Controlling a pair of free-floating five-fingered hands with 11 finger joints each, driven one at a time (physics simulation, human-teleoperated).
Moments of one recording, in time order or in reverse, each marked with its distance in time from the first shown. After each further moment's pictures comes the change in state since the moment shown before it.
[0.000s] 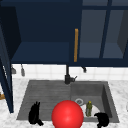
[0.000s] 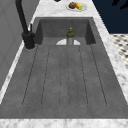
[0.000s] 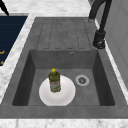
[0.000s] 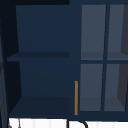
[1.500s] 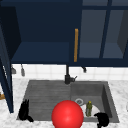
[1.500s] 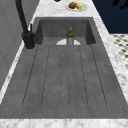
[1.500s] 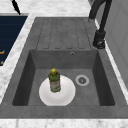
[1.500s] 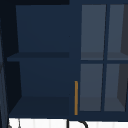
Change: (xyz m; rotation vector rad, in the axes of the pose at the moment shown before) left hand -0.054 0.002 0.090 -0.022 0.085 -0.003; right hand 0.000 0.000 0.000 -0.001 0.000 -0.001
